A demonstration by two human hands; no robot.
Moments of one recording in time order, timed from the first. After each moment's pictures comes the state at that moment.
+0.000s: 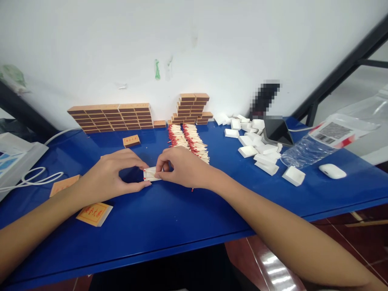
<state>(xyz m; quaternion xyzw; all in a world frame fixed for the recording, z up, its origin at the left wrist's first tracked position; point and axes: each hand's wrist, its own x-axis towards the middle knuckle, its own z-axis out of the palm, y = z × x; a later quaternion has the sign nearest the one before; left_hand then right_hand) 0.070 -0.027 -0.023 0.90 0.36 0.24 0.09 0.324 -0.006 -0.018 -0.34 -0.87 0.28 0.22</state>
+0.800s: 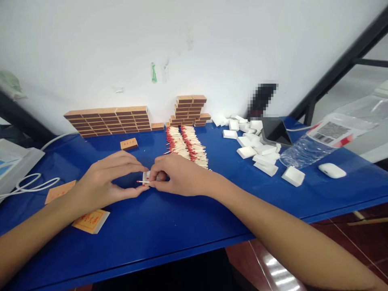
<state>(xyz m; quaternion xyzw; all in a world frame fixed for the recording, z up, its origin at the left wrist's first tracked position) 0.070 -0.028 -0.025 0.92 0.26 0.31 0.03 0.321 -0.013 -0.012 -0.26 -0.90 0.28 0.20</state>
